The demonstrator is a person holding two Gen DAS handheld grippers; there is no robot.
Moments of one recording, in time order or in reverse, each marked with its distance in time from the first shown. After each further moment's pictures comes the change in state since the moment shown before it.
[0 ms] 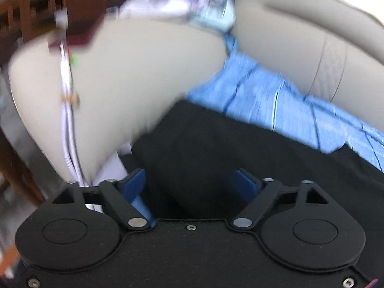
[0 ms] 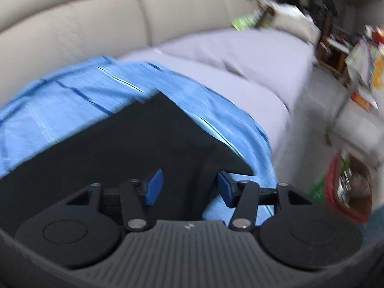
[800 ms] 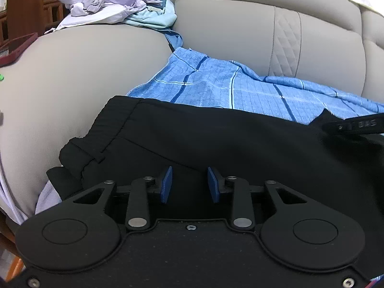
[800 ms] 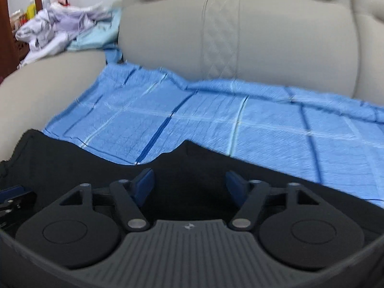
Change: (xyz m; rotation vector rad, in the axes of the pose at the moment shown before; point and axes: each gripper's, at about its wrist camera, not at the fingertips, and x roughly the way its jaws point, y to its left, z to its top) left arm 0.065 -0.034 -0.032 0.171 -0.040 -0.192; right arm -0.103 0.380 -0.130 -0.770 0.024 1.065
